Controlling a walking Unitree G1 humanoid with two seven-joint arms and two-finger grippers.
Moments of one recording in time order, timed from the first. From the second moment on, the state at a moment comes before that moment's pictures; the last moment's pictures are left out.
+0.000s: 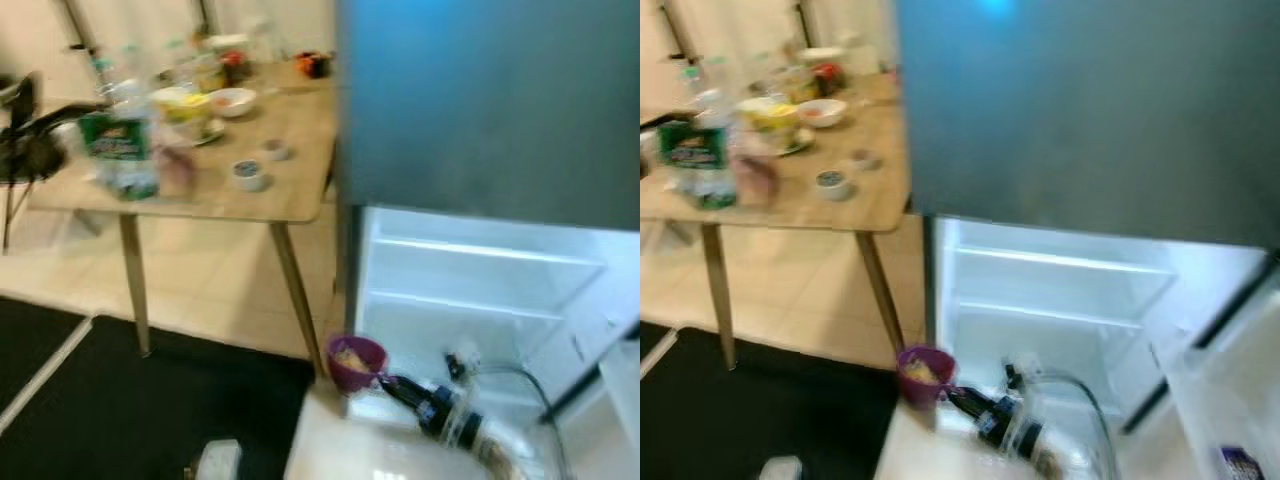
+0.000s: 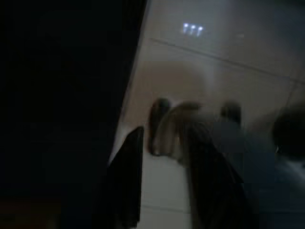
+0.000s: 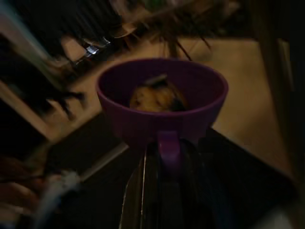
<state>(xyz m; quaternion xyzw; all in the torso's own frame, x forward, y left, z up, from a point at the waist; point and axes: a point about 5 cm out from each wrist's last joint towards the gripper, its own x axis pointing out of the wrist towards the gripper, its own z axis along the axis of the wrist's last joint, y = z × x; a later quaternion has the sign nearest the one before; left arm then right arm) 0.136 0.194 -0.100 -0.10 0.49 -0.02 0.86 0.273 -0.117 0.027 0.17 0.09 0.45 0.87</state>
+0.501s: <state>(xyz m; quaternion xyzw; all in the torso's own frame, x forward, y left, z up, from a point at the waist) 0.144 0.188 -0.097 -0.09 0.48 -0.04 0.87 0.269 -0.125 0.024 0.17 0.10 0.45 0.87</state>
